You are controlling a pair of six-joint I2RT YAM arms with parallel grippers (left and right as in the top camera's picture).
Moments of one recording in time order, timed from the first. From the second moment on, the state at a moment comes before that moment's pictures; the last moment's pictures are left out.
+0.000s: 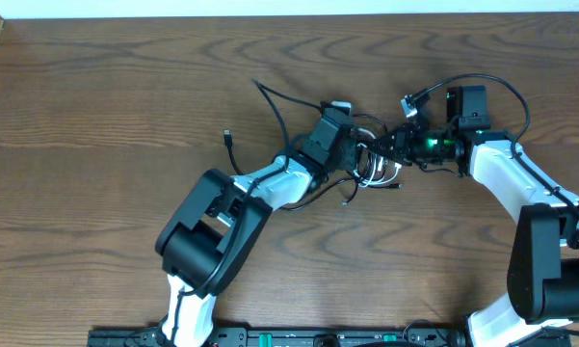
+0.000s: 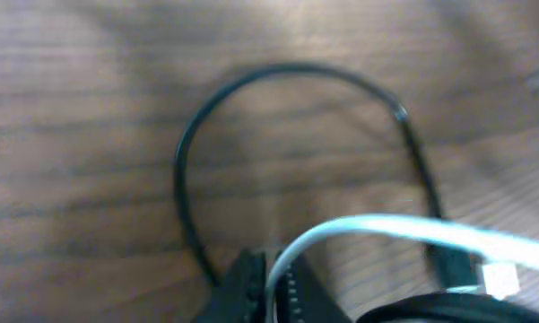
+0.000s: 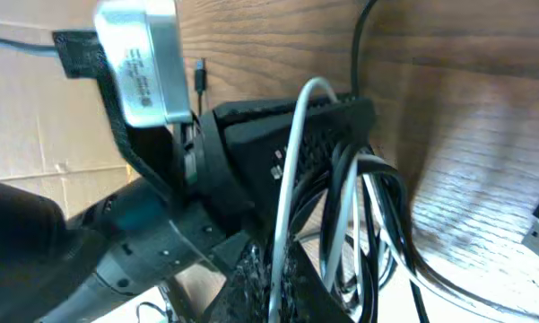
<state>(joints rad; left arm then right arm) -0.64 2.05 1.15 0.09 0.02 -0.46 0.07 1.76 1.03 -0.35 -0.91 0.38</state>
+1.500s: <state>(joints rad) -0.54 1.26 1.15 -0.16 0.04 -0.42 0.23 1.53 1.09 -0.06 -0.82 0.51</state>
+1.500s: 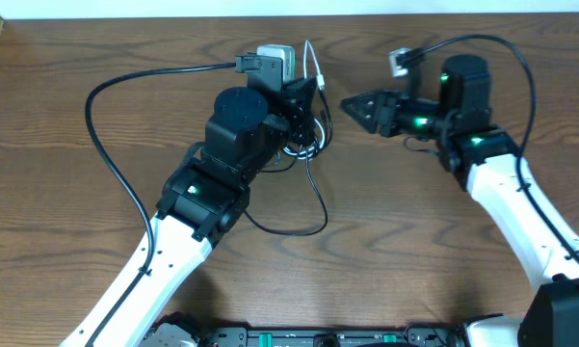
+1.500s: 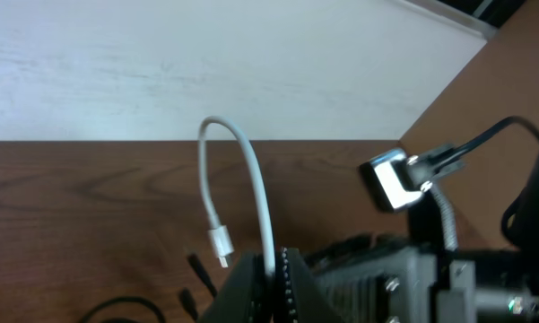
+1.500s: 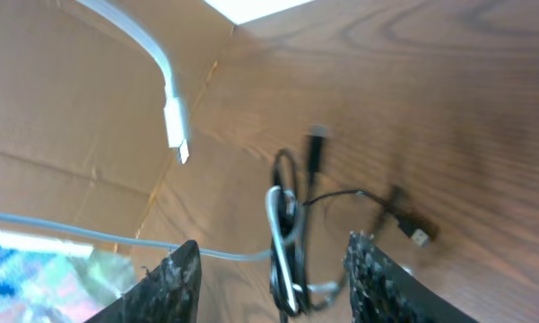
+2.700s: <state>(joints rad) -0.51 1.25 1.15 -0.15 0.09 -0.49 0.35 1.73 1.09 -0.44 -0.08 0.59</state>
